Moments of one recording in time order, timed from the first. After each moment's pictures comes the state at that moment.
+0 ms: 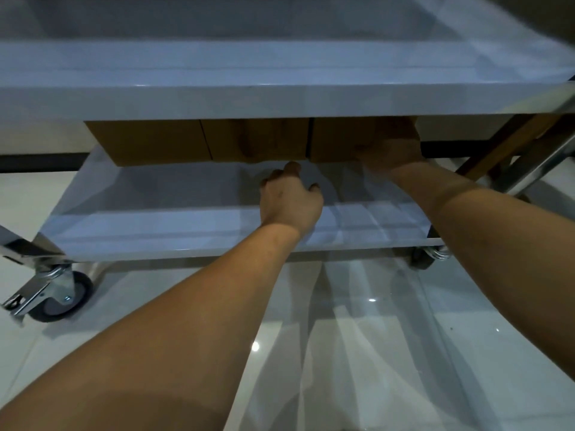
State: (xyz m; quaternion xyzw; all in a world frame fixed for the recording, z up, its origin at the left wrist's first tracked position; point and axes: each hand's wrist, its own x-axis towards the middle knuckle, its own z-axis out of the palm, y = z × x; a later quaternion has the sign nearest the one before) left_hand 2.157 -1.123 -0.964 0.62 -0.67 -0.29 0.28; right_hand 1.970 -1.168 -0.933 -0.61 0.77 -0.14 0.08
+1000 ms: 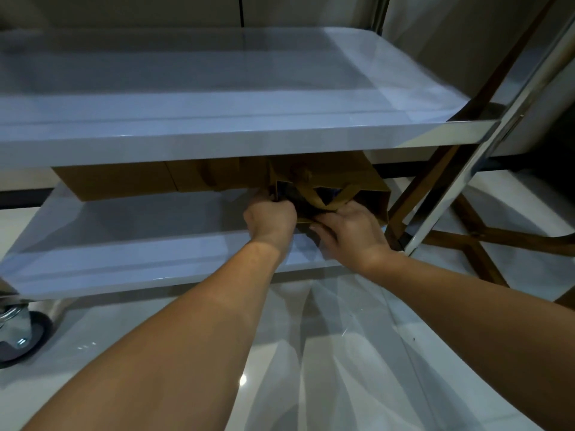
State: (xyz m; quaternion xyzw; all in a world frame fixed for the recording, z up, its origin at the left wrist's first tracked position) left_hand 2.100 -1.113 -0.949 0.64 -0.41 -0.47 0.45; right_hand 1.959 -1.061 -0.973 -0.77 0.61 -0.18 -0.03
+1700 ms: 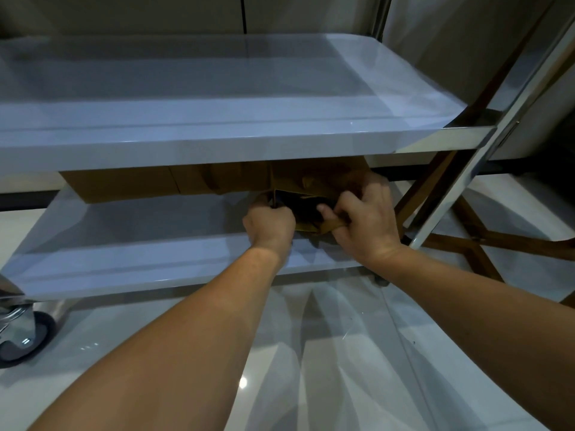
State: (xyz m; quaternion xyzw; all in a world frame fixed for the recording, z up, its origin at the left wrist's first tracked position) left_hand 2.102 -1.109 -0.951 0.65 -0.42 -0.44 0.45; right_hand 1.955 -1.059 -0.952 -0.68 0.65 -0.31 -0.12
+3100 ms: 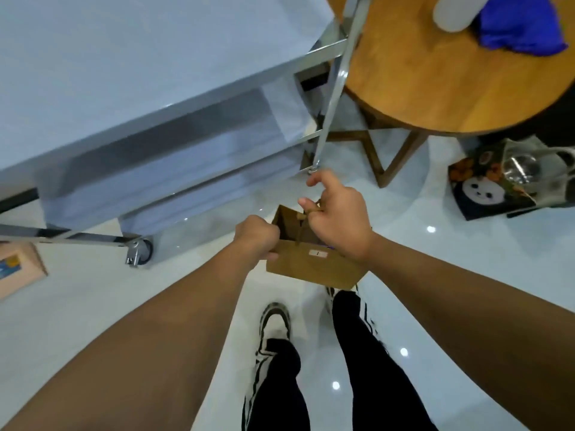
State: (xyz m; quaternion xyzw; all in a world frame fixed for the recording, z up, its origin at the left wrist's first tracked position) left_hand 2.139 -0.916 -0.612 0.70 -0.51 -0.47 -0.13; right_hand 2.001 -0.844 -0.583 -0.48 0.79 -0.26 0.28
